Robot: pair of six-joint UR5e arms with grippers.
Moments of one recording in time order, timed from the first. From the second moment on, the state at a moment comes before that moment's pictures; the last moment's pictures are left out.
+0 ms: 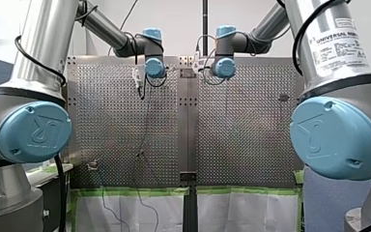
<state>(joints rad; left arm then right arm) -0.43 -1.80 -1.57 -2.73 -1.98 -1.67 2.17 -1.26 1.48 -0.46 1.68 1.60</state>
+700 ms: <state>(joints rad) -0.43 -1.80 -1.42 -2.87 -1.95 -1.72 2.13 -1.29 1.45 -0.39 1.70 1.60</state>
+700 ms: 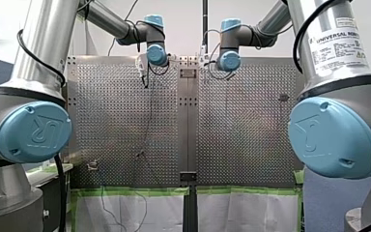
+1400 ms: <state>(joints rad) -0.48 -1.87 -1.27 -2.92 -1.88 -1.77 2.07 -1.32 1.43 -0.35 1.70 1.60</state>
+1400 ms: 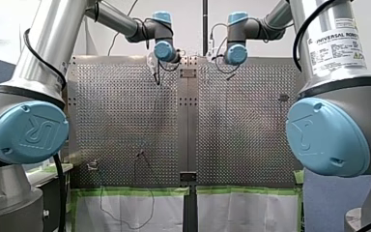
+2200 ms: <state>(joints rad) -0.55 -2.01 -1.09 -2.97 -1.87 -1.84 1.97 -1.33 1.43 -0.33 1.72 1.60</state>
